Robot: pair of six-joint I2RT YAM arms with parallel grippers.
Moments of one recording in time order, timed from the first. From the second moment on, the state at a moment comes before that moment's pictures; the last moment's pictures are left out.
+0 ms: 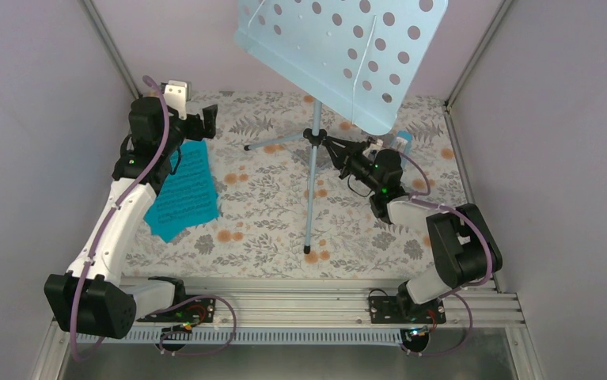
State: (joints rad) left arm -0.12 1.19 1.15 -0.23 0.11 -0.04; right arm 0.34 1.54 0.64 0.92 -0.44 1.83
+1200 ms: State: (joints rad) left arm -0.12 1.21 1.15 -0.23 0.12 -0.04; right arm 0.37 1.31 0.70 0.54 -0.41 0.45
